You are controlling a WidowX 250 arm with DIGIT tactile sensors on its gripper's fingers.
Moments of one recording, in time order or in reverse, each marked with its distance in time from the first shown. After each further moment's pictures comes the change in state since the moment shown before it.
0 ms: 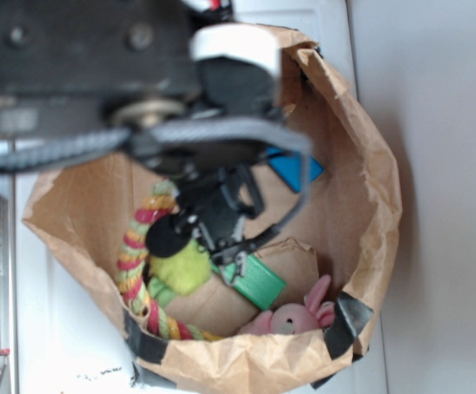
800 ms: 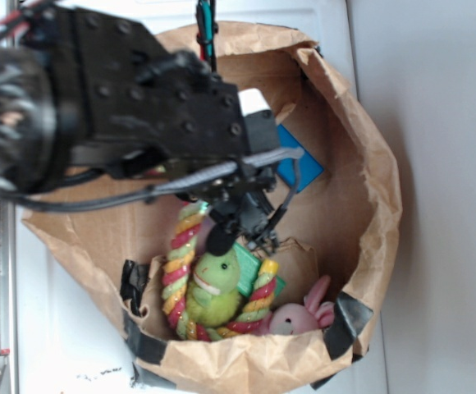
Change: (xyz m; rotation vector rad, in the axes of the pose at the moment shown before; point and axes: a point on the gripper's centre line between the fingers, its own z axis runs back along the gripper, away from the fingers) arm -0.016 0.018 -0.088 0.061 0.041 0.357
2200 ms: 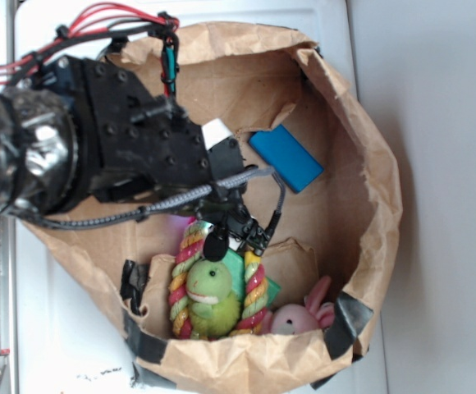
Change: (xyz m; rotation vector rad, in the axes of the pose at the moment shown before) arm -0.023 -0.010 -0.054 -0.041 -0.003 0.245
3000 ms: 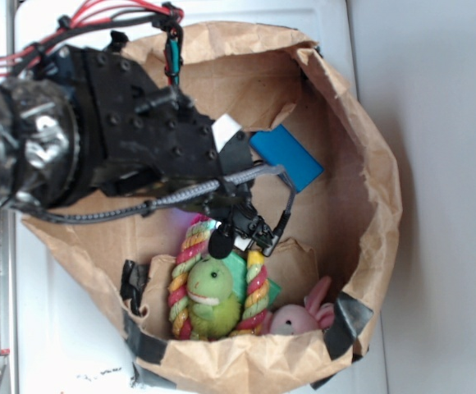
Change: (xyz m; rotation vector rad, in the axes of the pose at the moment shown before) arm 0.005 -0.003 0.006 -0.001 0.002 -0.013
